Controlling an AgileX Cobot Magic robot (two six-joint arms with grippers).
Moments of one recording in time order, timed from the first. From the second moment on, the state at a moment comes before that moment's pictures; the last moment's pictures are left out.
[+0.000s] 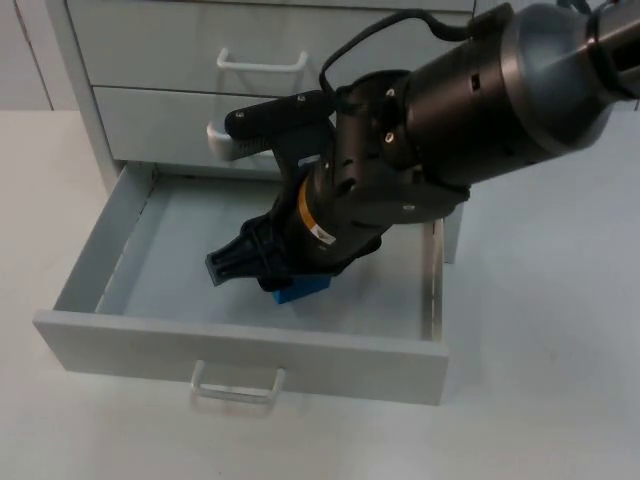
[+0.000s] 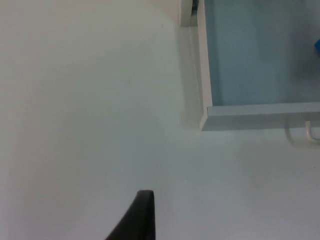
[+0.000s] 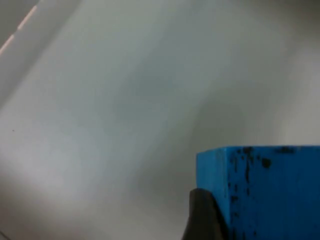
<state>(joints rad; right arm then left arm) 0.89 2.19 -1.44 -0.86 0.38 1.11 0.07 0.59 -0.60 -0.19 0.93 0.24</state>
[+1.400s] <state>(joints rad) 0.92 1.75 -1.19 -0.39 0.66 0.63 0.07 0.59 -0.60 -0.19 0.93 0.24</state>
